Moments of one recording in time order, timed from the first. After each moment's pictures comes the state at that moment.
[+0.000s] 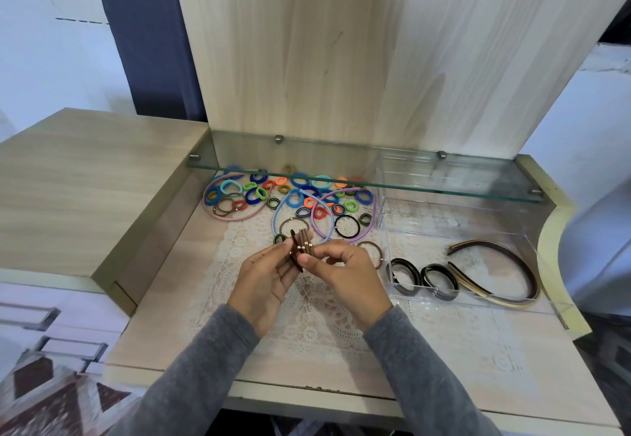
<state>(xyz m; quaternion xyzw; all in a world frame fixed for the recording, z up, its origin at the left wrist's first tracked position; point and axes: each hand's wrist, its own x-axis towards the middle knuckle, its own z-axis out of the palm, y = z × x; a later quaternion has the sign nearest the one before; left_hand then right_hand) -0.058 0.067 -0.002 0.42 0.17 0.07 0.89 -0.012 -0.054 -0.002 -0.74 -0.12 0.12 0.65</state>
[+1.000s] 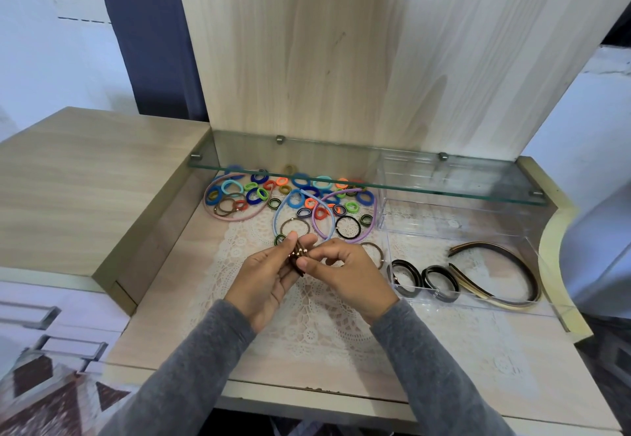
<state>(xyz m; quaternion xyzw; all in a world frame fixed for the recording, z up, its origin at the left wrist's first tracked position) -0.056 0.071 0.001 0.44 0.15 0.02 0.89 -0.007 -0.059 0.007 -0.75 -0.21 0.16 0.60</state>
